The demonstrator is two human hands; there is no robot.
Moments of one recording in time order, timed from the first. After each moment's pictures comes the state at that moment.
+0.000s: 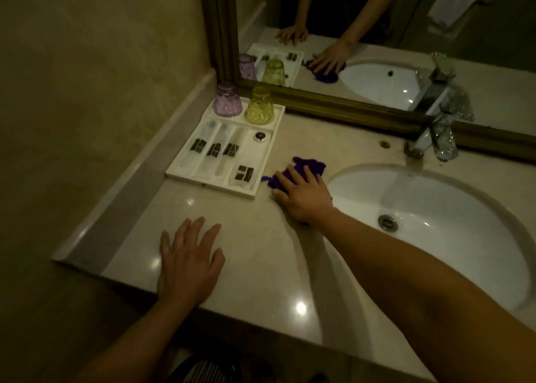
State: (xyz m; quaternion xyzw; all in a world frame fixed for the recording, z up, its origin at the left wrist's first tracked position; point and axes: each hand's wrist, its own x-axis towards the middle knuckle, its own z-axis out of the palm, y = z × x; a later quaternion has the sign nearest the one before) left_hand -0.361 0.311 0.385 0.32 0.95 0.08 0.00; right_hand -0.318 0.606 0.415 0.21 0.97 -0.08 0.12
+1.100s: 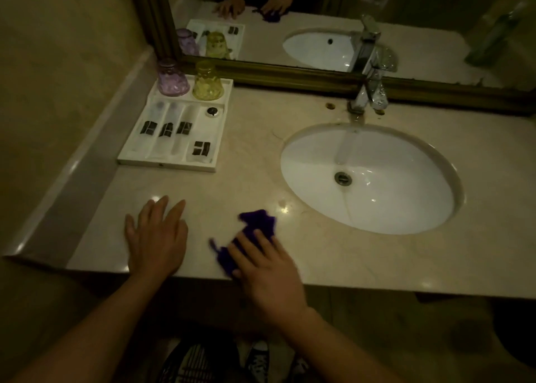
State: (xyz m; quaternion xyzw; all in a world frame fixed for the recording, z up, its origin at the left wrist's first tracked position) left_hand -0.364 0.305 0.385 0.34 0.94 0.10 0.01; right_hand -0.146 0.416 0.410 0.20 0.98 -0.08 0.02
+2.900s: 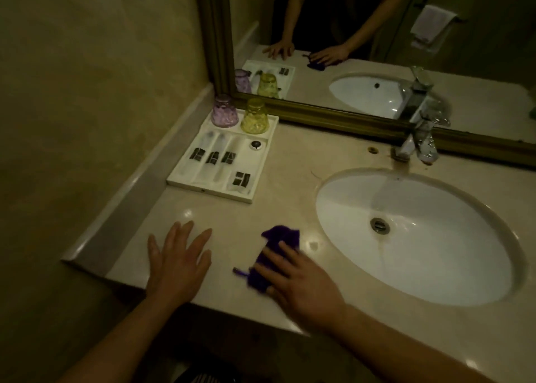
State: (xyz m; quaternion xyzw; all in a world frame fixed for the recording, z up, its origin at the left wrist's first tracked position) left_hand -0.371 0.289 0.395 0.32 0.94 0.07 0.05; right_hand -0.176 0.495 0.405 0.01 1.00 -0.06 0.05
